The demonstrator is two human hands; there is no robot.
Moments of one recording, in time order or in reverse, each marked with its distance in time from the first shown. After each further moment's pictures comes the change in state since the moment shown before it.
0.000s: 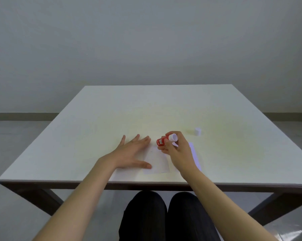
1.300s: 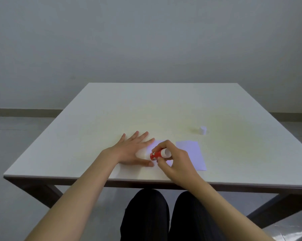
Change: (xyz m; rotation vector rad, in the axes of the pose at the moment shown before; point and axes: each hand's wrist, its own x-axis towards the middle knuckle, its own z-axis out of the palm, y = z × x) left_hand 0.004 -0.013 -0.003 0.170 -0.113 -0.065; right_hand -0.031 -0.005 0.005 -0.365 -0.288 -0.309
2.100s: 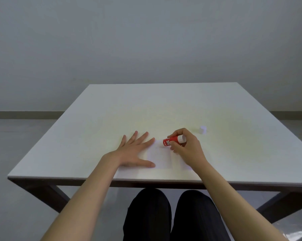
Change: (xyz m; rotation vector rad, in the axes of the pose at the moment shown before) left_hand -0.002 0.002 0.008 -0.111 0.029 -0.014; right_hand 0.027 0.020 -0.030 0.096 0.199 0.320
